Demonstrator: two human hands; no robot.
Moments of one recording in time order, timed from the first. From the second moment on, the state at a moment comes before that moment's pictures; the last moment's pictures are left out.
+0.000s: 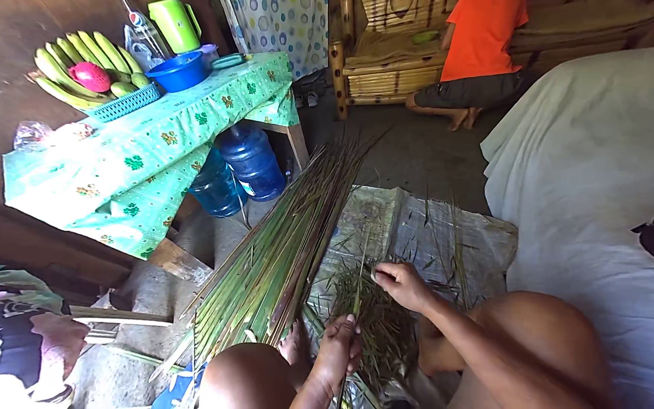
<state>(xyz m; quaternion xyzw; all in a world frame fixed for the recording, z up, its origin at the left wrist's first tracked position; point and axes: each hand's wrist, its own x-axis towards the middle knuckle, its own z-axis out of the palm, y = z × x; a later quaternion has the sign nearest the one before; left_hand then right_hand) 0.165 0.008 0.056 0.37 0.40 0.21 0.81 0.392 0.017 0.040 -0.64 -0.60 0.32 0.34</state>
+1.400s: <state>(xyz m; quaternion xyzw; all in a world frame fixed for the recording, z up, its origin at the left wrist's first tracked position) 0.169 -0.001 0.055 0.41 0.38 0.17 0.81 0.384 0.021 0.042 -0.64 -0.44 0.43 0.45</state>
